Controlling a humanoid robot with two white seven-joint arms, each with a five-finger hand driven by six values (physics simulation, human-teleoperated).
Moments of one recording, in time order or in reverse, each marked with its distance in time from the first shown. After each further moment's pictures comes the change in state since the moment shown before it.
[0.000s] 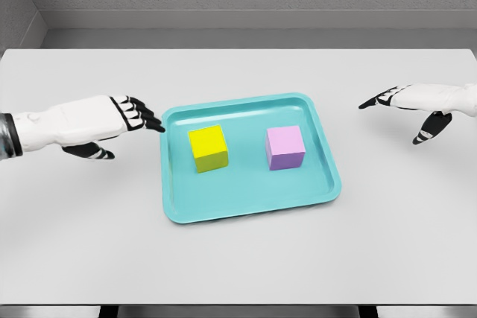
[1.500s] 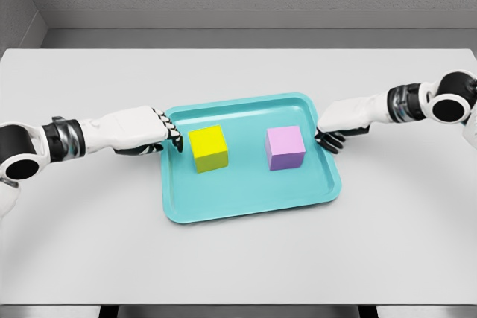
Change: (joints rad) left arm -0.044 -0.249 -0.042 0.163 -0.222 -0.001 -0.036; right arm -0.189 0.207 0.312 -0.035 0.109 -0.020 0.000
